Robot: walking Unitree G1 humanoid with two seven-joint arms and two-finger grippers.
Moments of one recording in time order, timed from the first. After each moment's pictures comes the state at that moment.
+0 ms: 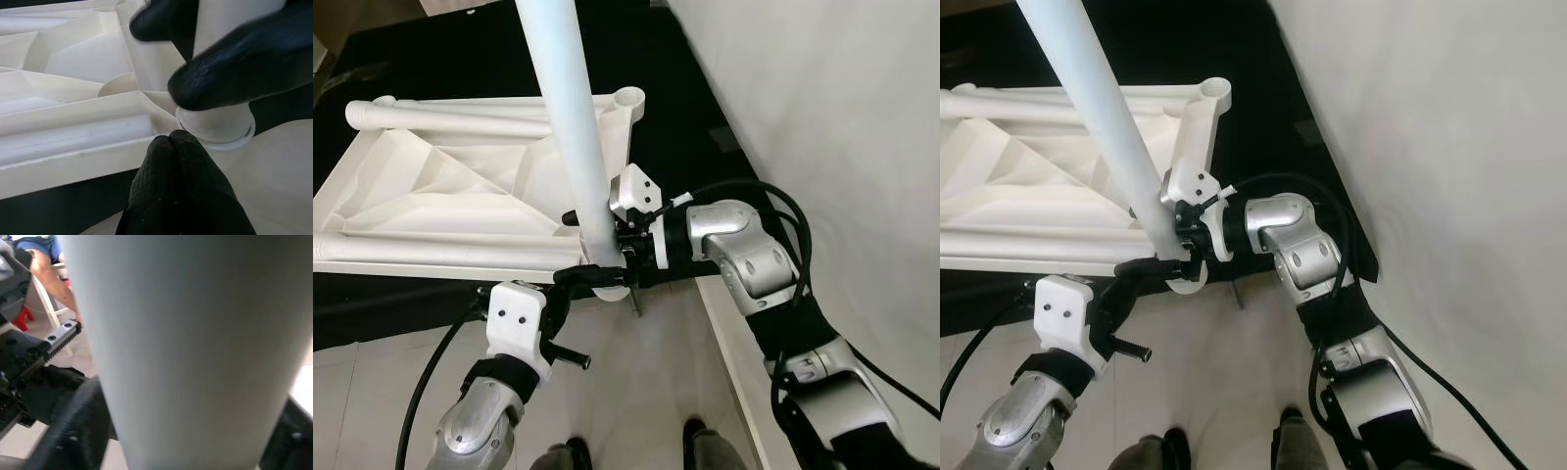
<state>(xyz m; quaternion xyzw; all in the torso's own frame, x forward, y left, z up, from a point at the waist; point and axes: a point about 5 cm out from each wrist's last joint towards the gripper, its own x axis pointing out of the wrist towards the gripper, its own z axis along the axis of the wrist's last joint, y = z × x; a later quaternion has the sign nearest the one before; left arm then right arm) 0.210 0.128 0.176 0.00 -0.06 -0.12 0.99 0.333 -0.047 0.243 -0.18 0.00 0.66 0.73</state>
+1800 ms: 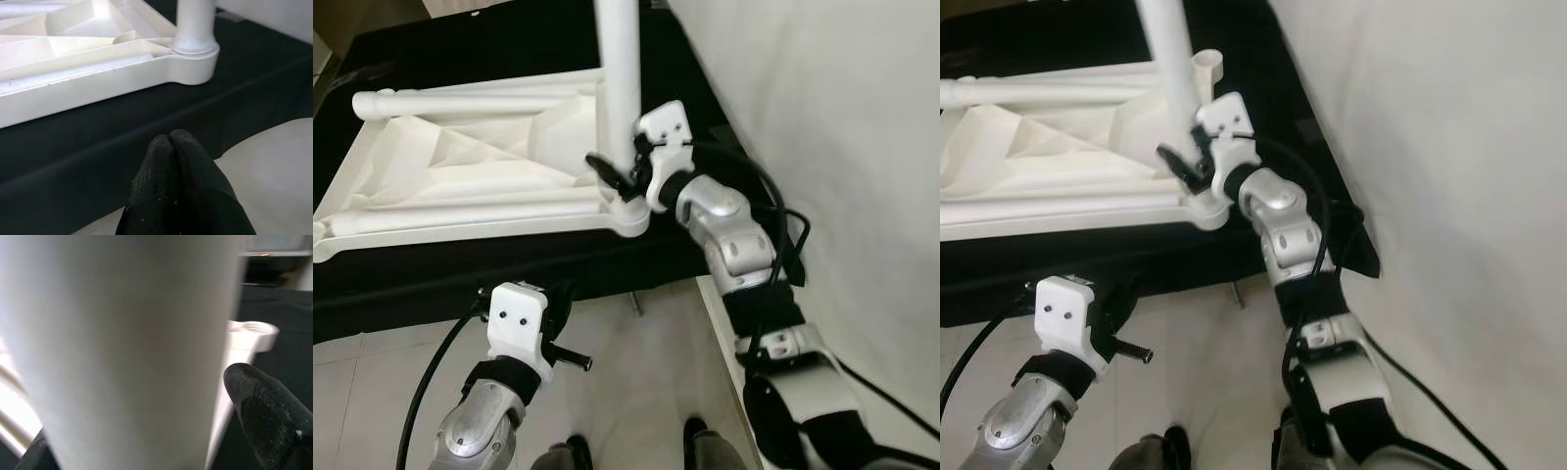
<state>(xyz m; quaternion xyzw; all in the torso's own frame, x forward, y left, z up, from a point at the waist) 0.209 0.128 0.177 0.00 -0.06 -0.12 0.99 0.389 -0.065 0.281 -0.10 -0.11 0.27 0.95</state>
